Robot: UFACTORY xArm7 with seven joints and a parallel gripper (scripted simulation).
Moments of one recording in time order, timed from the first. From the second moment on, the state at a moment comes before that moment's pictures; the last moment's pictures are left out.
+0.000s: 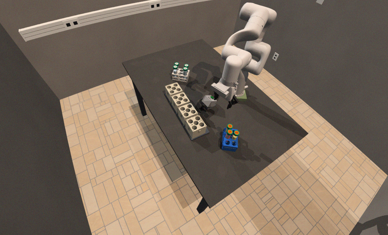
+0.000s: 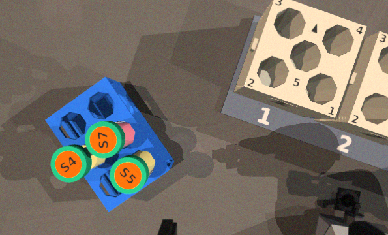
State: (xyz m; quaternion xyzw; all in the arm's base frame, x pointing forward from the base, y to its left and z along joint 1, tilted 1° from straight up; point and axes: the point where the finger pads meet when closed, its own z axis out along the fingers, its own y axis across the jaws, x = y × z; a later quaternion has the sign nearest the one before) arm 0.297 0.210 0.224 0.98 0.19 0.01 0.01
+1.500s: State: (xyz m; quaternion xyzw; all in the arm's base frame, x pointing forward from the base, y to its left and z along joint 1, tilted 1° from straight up) arm 0.404 0.037 0.230 1.00 0.02 0.01 0.01
